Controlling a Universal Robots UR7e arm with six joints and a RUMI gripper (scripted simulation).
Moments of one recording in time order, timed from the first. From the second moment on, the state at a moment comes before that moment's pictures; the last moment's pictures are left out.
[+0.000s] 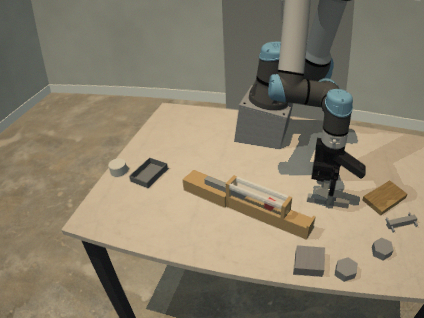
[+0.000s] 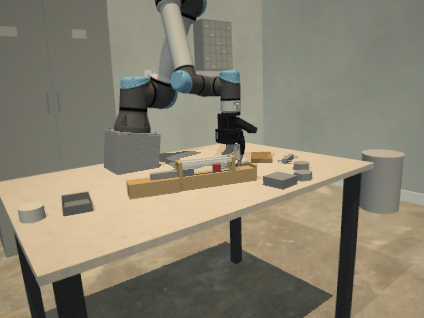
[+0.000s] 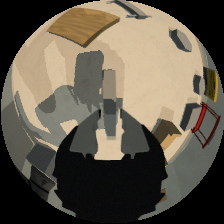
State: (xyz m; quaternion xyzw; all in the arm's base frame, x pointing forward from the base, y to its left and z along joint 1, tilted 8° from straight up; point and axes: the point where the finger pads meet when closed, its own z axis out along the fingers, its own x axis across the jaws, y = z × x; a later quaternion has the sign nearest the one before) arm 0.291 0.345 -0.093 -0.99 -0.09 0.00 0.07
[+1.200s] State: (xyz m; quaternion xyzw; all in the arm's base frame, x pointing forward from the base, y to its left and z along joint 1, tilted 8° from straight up) arm 0.291 0.345 -0.093 -0.99 -0.09 0.00 0.07
